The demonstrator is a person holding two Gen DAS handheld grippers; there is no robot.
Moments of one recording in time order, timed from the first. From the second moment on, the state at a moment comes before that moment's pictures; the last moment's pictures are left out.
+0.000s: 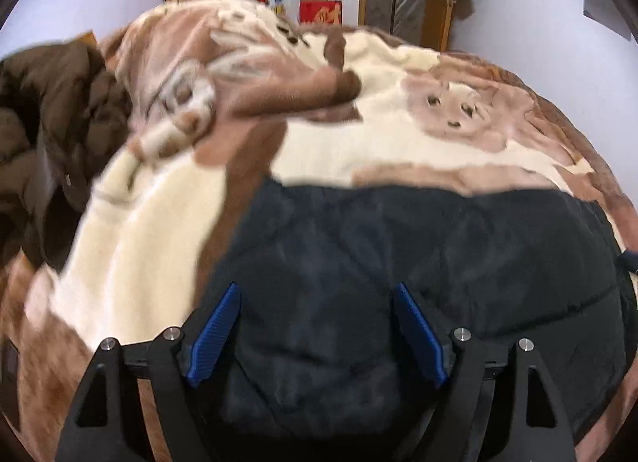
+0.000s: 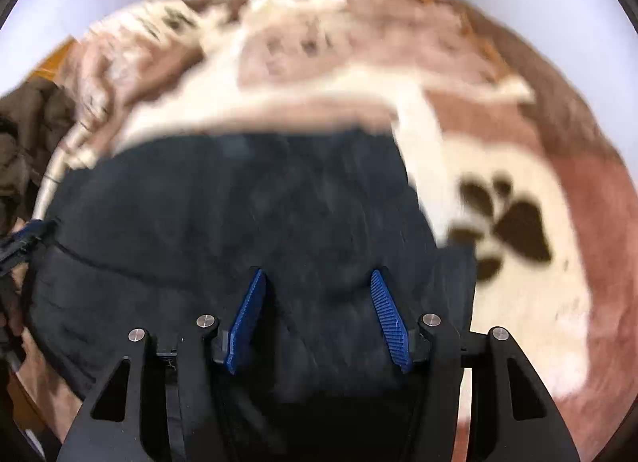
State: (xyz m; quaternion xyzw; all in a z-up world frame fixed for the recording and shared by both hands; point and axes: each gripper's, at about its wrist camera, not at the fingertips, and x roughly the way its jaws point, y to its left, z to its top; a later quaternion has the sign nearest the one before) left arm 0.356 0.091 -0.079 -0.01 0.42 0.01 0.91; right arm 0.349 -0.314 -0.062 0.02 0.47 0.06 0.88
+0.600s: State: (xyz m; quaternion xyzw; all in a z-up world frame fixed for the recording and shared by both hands) left arm 0.386 0.100 -0.106 -0.02 0.45 0.04 0.89; right arm 0.381 -0.341 -0.113 0.05 0.50 0.02 0.87
